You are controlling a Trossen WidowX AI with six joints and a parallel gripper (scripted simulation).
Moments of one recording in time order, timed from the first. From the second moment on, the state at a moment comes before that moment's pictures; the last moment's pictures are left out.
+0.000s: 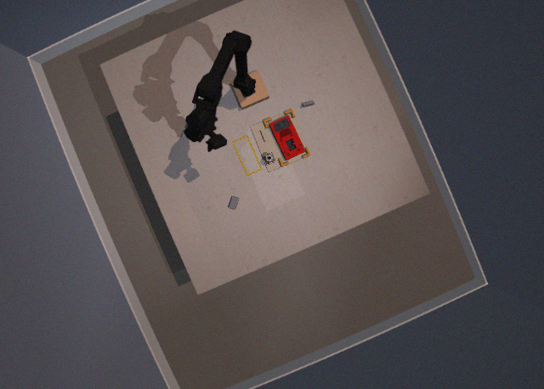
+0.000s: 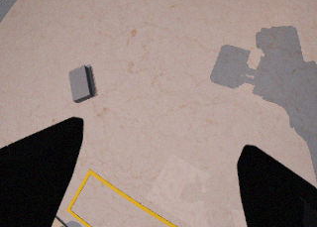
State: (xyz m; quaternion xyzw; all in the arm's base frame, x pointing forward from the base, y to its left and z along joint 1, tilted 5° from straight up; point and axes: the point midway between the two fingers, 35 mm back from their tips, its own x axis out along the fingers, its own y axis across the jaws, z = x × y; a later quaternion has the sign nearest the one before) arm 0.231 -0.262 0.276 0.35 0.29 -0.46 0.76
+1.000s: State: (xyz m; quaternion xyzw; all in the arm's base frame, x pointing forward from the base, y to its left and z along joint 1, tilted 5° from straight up) arm 0.368 -0.055 0.100 0.50 0.50 -0.52 0.48
